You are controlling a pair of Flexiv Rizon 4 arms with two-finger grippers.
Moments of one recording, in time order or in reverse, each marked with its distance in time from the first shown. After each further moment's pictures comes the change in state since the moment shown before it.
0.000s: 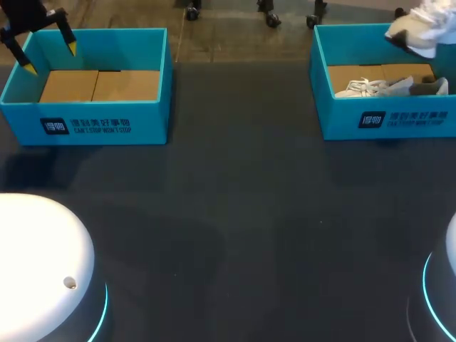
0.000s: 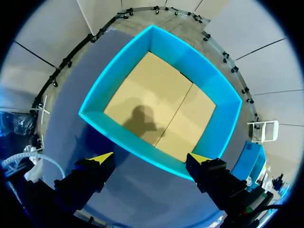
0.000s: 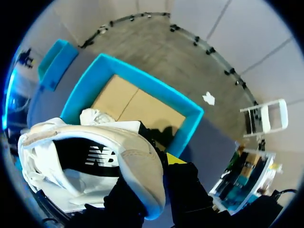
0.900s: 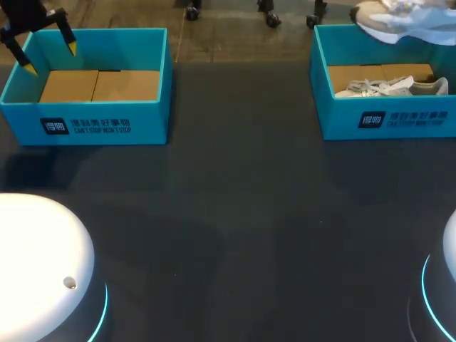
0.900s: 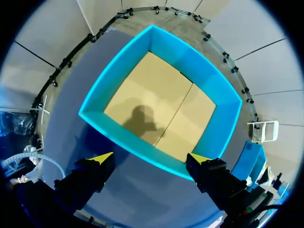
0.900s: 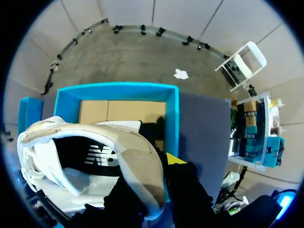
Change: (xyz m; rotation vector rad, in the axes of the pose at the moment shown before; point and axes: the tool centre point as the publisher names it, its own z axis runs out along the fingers) left arm 0.000 0.000 0.000 0.000 0.000 0.000; right arm 0.002 -0.007 0.017 0.049 -0.125 0.507
